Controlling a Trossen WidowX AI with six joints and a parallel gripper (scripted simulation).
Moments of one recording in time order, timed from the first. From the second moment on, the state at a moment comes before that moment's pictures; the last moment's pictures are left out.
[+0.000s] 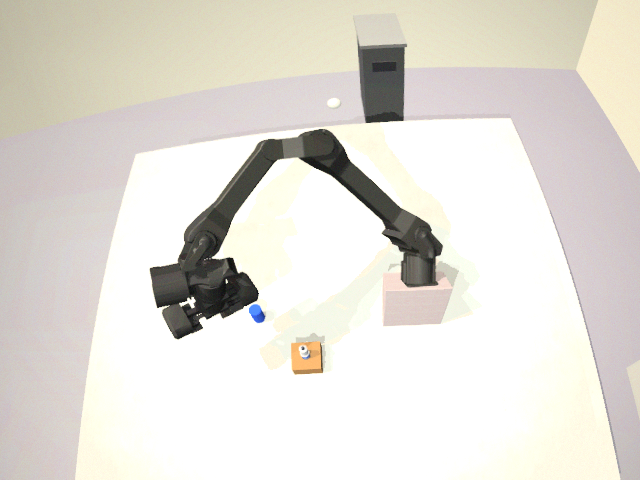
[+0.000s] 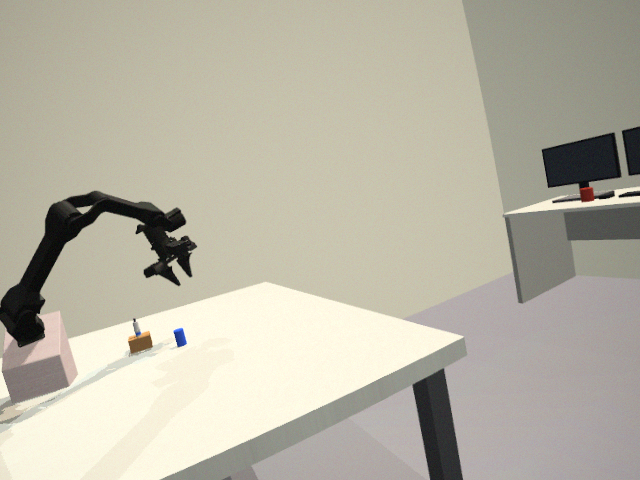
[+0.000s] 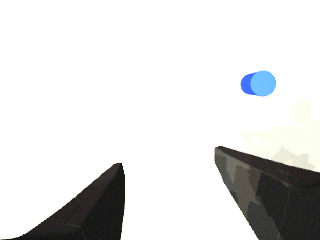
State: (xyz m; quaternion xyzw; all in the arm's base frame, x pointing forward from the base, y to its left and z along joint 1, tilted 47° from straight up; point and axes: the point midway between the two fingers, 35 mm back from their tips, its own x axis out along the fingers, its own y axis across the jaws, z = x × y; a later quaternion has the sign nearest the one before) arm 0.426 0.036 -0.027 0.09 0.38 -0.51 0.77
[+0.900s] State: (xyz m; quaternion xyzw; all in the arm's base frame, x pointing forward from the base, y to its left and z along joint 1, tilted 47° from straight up) arm 0.361 -0.094 -0.041 0.01 0.50 -0.55 0.67
